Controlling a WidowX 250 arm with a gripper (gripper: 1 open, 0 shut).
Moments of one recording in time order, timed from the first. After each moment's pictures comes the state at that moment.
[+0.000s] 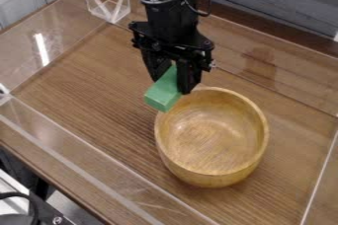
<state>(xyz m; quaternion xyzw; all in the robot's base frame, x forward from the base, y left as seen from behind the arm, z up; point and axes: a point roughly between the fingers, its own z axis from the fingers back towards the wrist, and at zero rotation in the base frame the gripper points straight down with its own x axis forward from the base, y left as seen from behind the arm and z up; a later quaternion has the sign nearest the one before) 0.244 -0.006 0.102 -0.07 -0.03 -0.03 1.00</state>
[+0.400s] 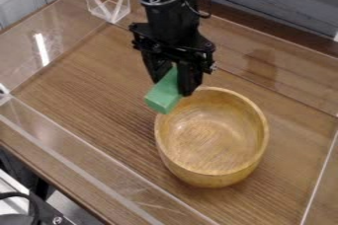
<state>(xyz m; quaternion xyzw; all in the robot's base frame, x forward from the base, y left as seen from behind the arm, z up) 0.241 -0.009 0.103 -0.07 -0.03 -0.04 1.00</state>
